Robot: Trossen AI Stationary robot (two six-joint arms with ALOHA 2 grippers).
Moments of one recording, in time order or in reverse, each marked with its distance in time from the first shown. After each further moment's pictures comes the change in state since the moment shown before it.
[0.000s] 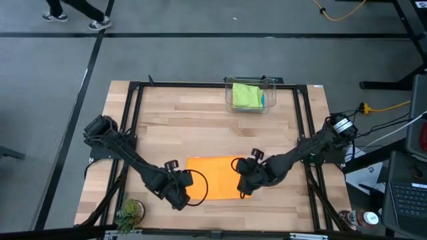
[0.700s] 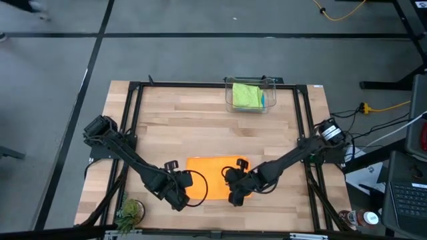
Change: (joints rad) left arm -0.007 -0.001 0.000 0.002 -0.001 0.001; right arm 0.002 0.148 0.000 0.406 -0.079 -0.160
